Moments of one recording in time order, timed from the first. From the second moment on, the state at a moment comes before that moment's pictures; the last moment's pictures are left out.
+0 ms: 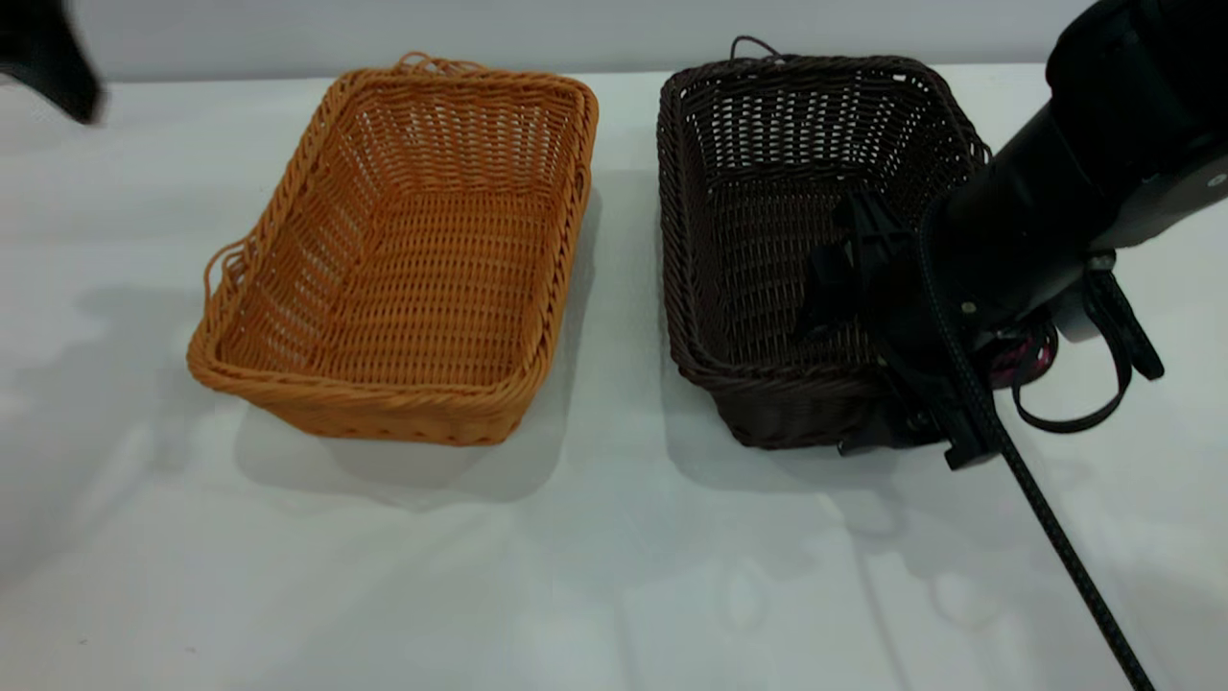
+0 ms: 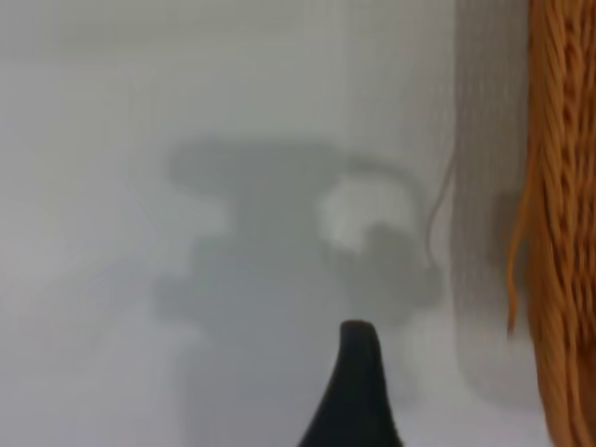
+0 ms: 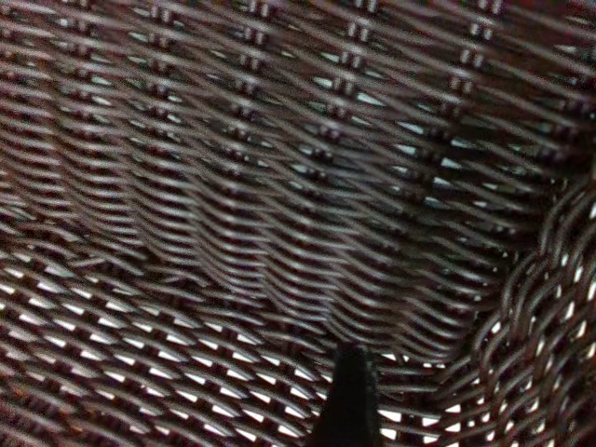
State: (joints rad) left arm -0.03 1.79 -1.04 -0.12 0.37 0.14; right arm 0.43 2.15 -0.83 1.79 0.15 -0.10
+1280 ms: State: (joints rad) left arm -0.17 2.33 -1.43 -0.17 0.41 0.21; right arm 0.38 2.15 -0.84 1.80 0.16 -0.12
